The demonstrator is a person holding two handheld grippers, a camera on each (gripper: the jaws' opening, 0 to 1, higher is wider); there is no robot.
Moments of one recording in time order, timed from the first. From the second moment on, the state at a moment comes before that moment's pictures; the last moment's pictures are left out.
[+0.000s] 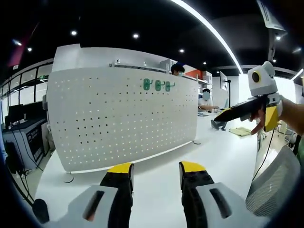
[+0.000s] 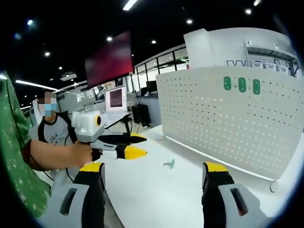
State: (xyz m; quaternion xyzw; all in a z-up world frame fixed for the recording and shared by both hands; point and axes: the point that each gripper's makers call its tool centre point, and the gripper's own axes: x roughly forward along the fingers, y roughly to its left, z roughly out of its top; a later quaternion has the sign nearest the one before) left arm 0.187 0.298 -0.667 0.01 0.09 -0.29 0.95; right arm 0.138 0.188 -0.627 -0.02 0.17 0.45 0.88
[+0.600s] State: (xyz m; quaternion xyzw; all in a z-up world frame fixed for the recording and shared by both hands) left arm 0.184 0.306 -0.657 0.02 0.07 -0.30 0.95; right arm 0.181 0.200 -0.667 -0.06 0.19 0.43 0.88
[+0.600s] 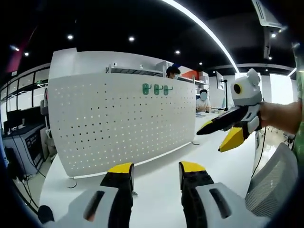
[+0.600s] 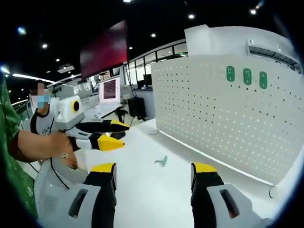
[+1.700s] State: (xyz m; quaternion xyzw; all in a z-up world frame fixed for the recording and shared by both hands) left arm 0.183 0.326 -0.677 0.02 0.10 -0.28 0.95; right arm 0.241 0.247 -0.751 -0.11 0.25 0.42 0.86
